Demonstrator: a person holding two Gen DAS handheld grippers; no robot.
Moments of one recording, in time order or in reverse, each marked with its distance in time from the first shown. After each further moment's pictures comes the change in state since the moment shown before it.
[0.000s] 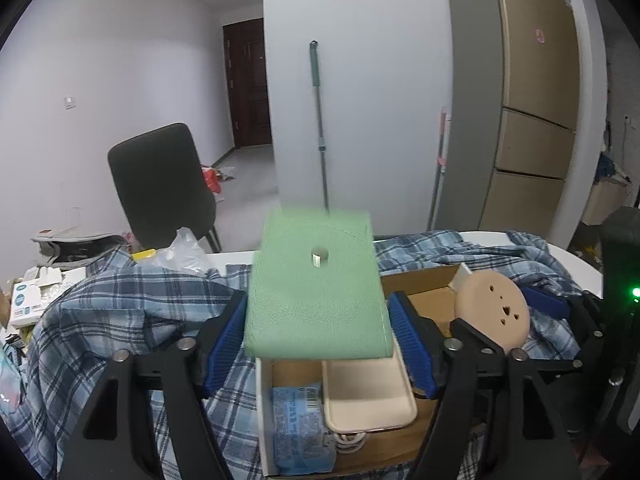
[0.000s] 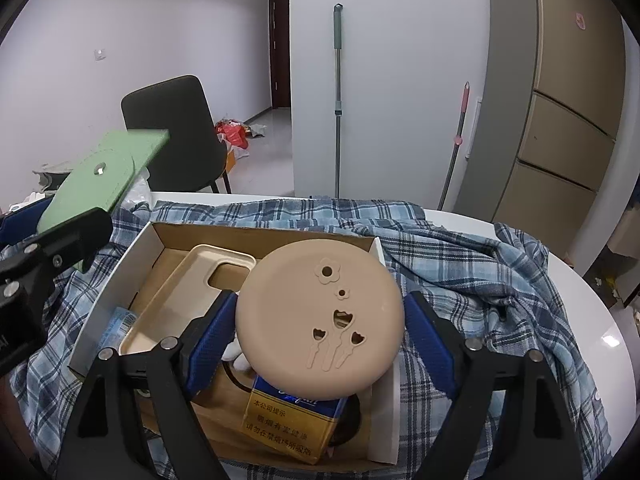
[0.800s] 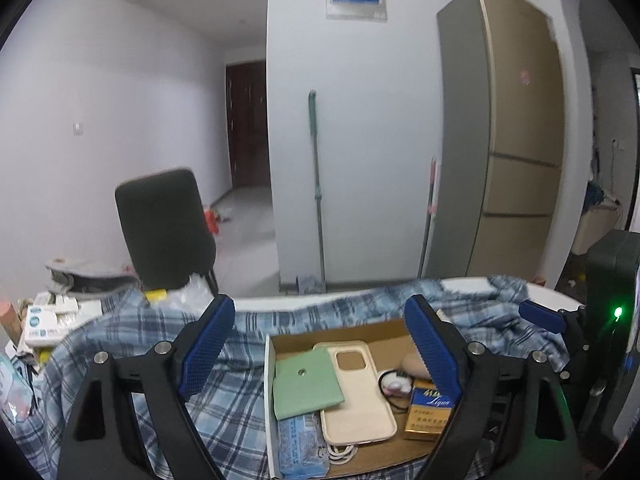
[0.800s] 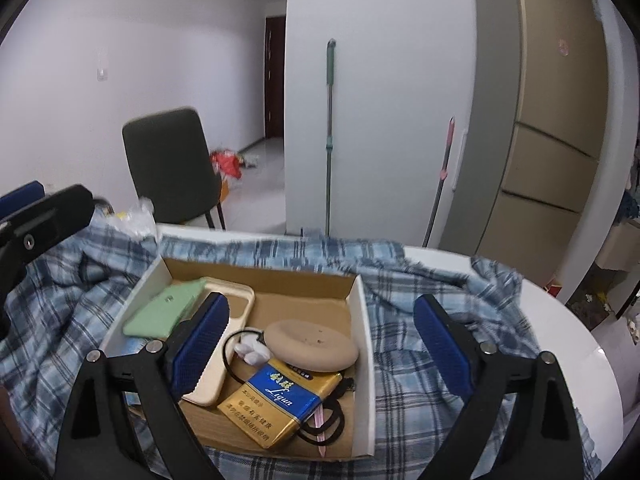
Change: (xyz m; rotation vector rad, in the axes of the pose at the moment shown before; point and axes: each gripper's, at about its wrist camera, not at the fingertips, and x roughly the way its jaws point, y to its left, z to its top) left arm -0.060 0.003 0.019 -0.012 -0.173 -0.020; right arm -0.048 -0.004 0.014 0.006 -0.135 -0.033
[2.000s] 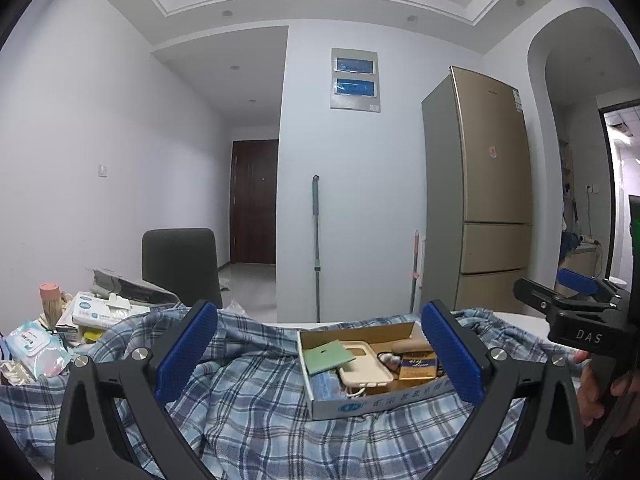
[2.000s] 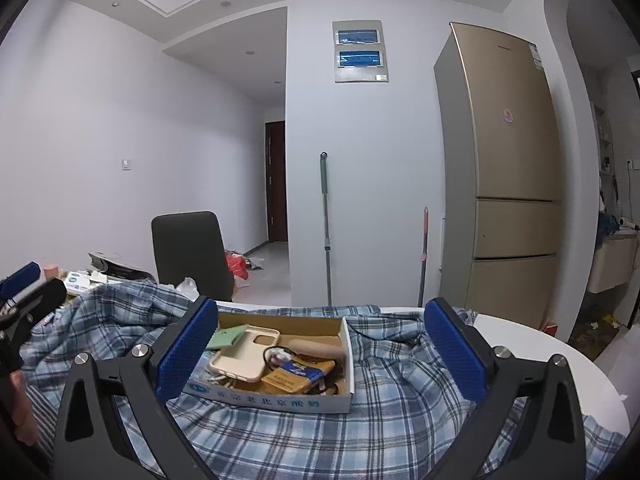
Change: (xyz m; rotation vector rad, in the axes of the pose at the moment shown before) left arm -0.165 0.048 -0.095 -0.031 -0.337 -0.037; right arm -0.161 -0.006 -0.074 0.051 -0.401 0.003
